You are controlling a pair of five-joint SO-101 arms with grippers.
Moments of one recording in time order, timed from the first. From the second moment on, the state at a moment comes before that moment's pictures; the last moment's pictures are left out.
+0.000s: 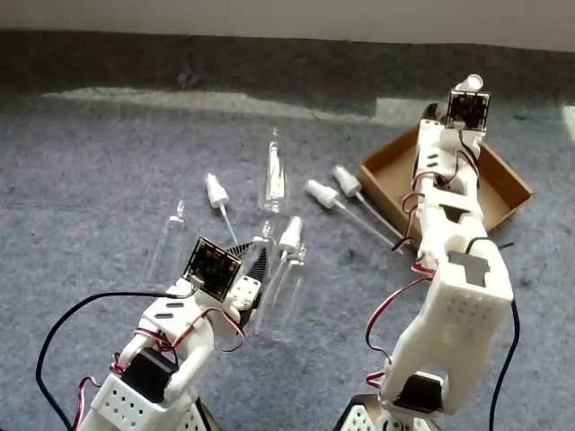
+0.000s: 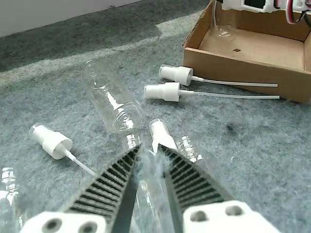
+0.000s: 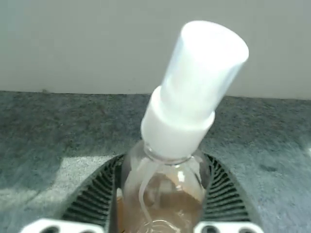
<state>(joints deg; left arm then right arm) 24.9 -104.0 95.9 40.6 5.6 8.3 30.2 13.1 -26.0 8.9</state>
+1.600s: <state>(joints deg) 24.9 -104.0 95.9 40.9 5.6 8.4 23.6 19.6 -9.1 8.9</state>
